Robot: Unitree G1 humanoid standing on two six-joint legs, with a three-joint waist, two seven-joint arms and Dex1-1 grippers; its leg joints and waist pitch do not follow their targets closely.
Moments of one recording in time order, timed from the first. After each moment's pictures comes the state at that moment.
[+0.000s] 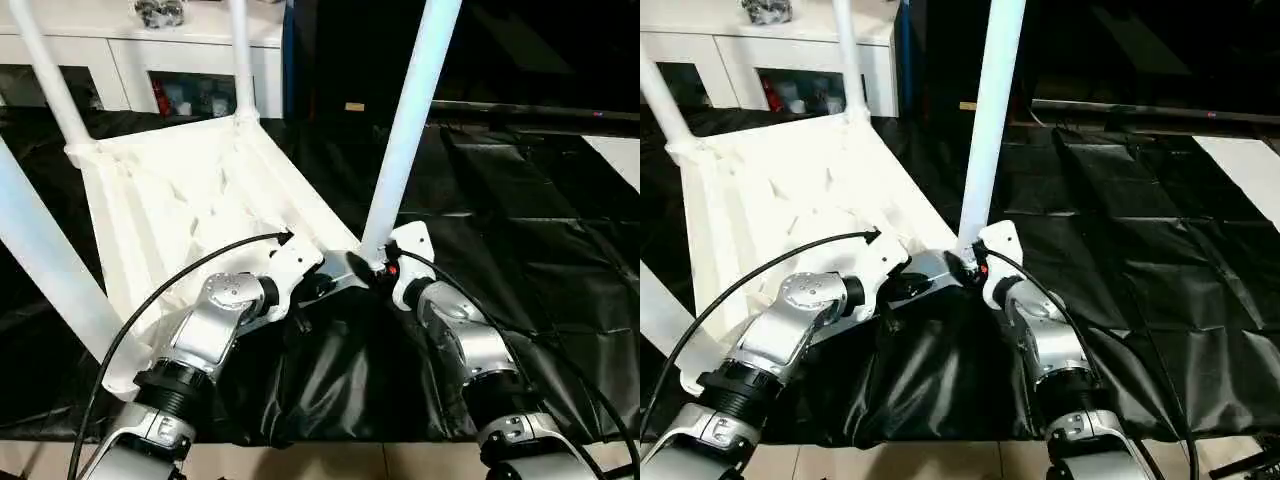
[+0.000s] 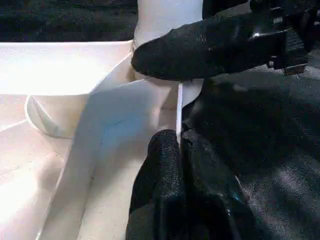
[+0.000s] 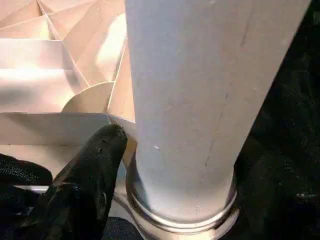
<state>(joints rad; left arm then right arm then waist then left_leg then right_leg) -0.49 0.18 -0.23 0.41 0.10 0.31 -0.79 -0.50 -0.04 0.02 0.63 0.03 0.11 0.46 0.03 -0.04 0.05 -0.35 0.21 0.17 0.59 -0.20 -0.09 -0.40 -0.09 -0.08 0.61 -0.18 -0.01</state>
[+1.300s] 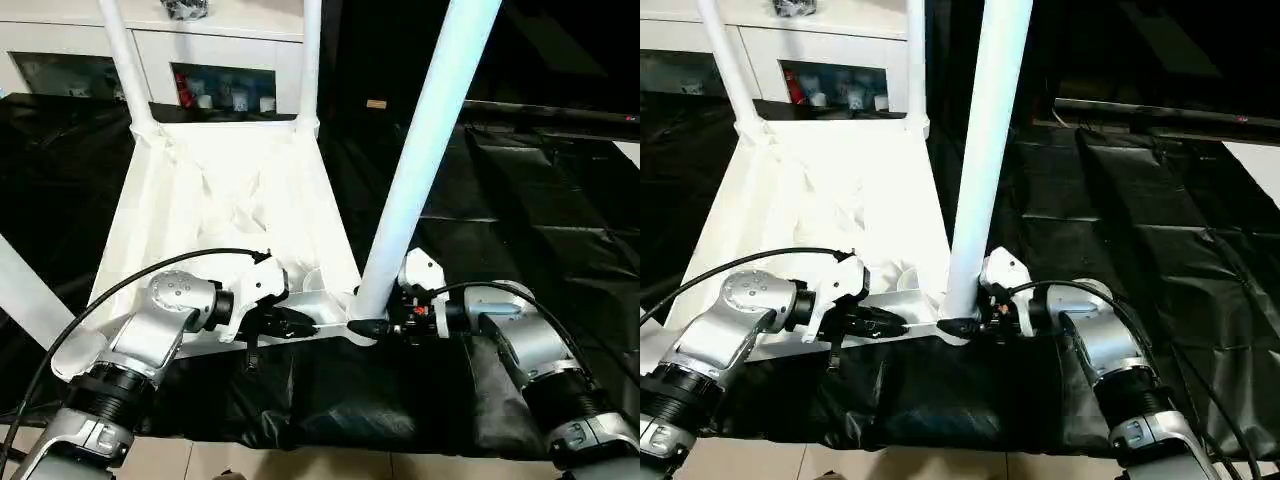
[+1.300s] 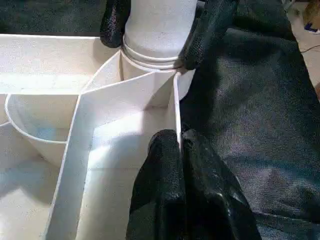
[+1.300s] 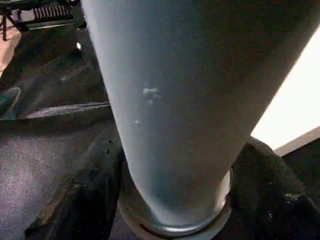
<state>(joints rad) -0.45 0.42 -0.27 0.35 -0.04 0.18 -1.28 -0.45 -0.33 0.21 0.49 0.09 0.06 1.21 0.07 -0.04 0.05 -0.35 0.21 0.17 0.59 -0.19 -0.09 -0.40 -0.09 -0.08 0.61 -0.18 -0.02</state>
